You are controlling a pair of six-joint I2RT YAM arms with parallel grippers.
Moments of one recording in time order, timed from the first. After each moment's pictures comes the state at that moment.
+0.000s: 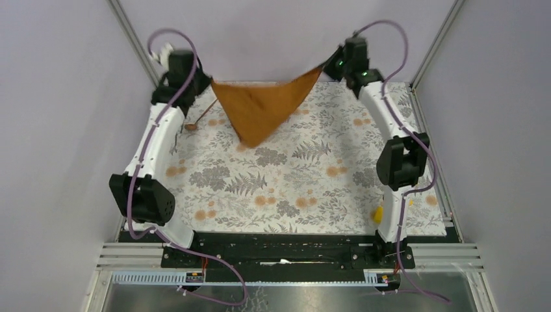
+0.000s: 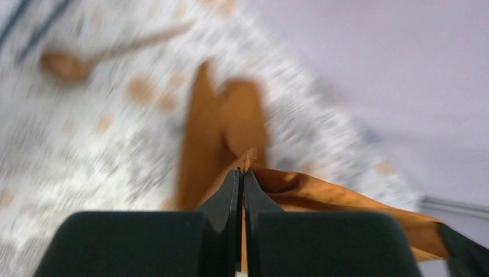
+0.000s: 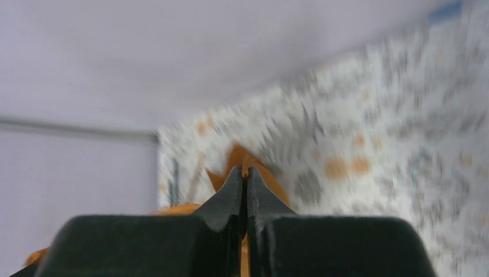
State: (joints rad) left arm -0.14 1.62 1.63 -0.56 -0.20 -0.84; right arm 0.26 2.06 1.97 -0.38 -0.09 0.80
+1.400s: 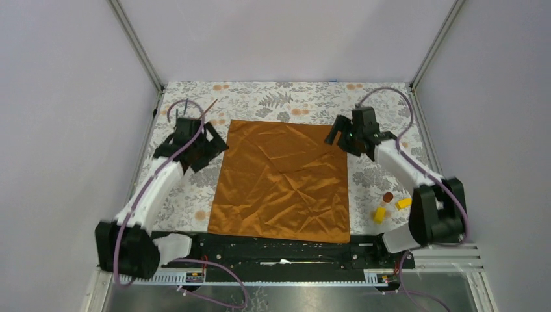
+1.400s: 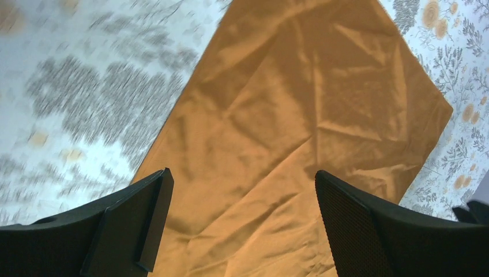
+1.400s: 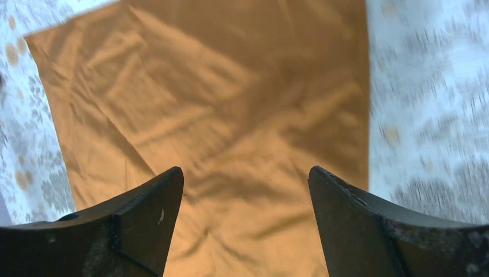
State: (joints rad) left arm -0.17 1.12 0.91 -0.67 -0.04 -0.82; right arm 0.26 1.40 0.94 -0.38 -0.06 0.62
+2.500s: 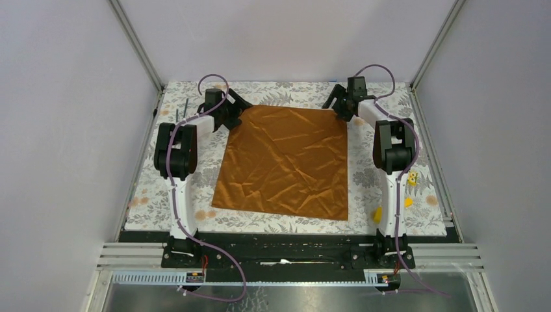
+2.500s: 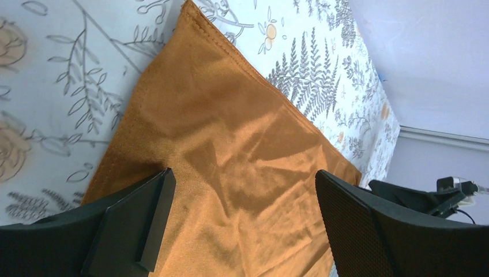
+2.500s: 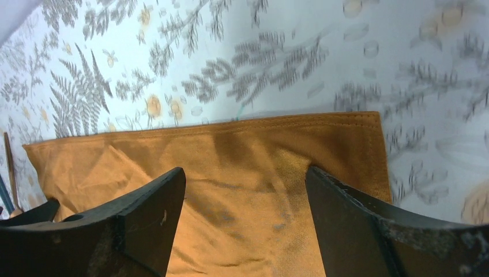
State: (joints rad) left arm -0.11 2.19 1.47 0.10 0.28 -0.95; right arm 0.11 2.32 1.77 -0.27 -0.18 0.62
